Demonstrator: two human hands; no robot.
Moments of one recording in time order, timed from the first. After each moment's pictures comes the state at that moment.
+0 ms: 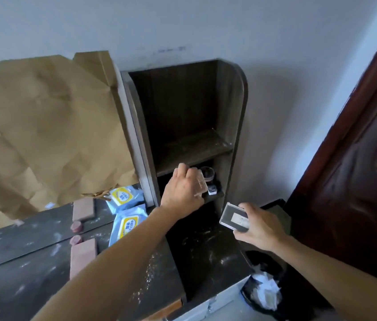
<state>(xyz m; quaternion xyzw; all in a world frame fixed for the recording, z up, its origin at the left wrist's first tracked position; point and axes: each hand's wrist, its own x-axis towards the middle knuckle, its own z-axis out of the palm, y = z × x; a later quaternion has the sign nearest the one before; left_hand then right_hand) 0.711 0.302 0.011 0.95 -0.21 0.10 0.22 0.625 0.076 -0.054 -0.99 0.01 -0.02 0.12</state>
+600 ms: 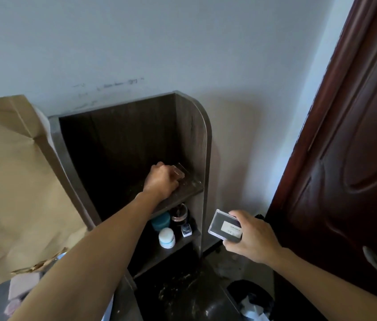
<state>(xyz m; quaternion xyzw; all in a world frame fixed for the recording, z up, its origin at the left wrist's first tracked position) 0.885 0.222 0.050 0.95 -0.19 0.03 0.23 0.693 0.014 -0.019 -0.98 0.05 -0.10 0.17</state>
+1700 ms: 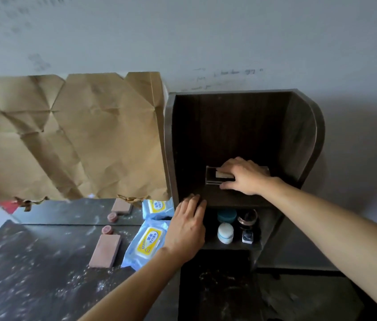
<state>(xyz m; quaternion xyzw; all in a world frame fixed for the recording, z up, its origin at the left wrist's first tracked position) 0.735 0.302 0.006 0.98 -0.08 0.18 0.10 0.901 0.138 0.065 -0.94 -0.35 -0.02 0.07</state>
